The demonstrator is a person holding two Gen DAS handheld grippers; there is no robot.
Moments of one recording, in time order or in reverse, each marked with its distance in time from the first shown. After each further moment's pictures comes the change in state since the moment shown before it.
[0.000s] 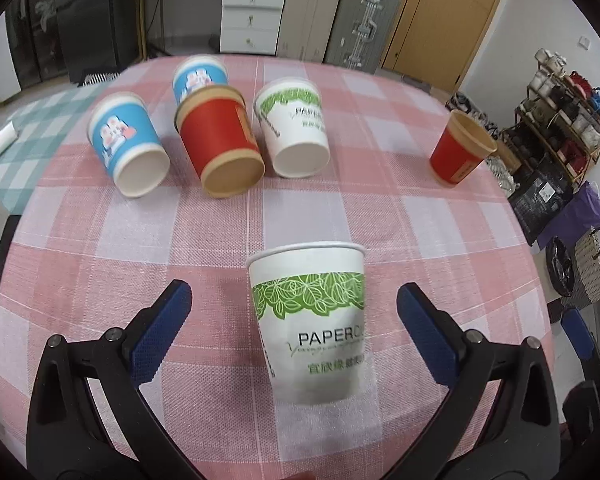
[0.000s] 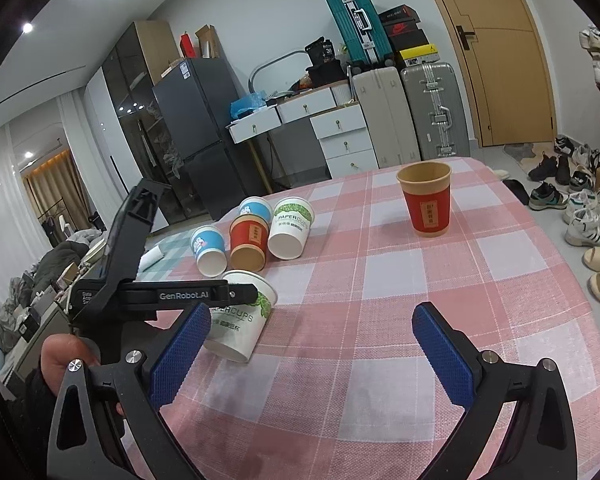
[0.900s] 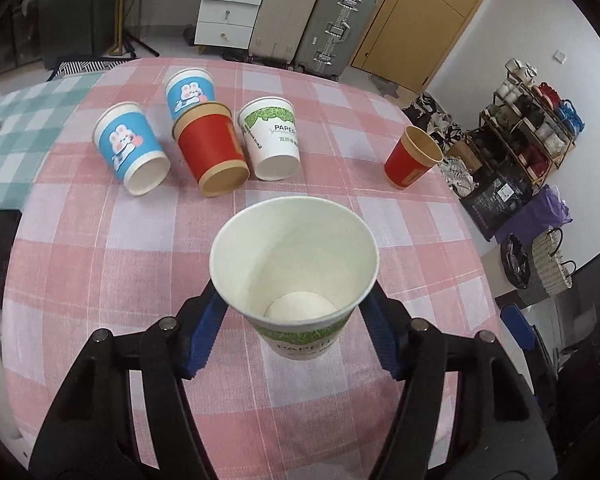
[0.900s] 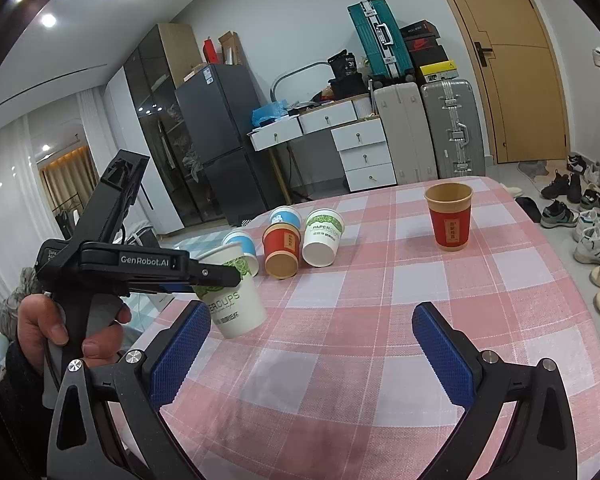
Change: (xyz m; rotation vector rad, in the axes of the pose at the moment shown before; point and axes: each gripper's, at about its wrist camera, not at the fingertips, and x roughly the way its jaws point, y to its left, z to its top) left arm -0.075 0.016 -0.002 -0.023 0.034 -0.168; right arm -0.029 0.036 -0.003 -0.058 -0.043 0.044
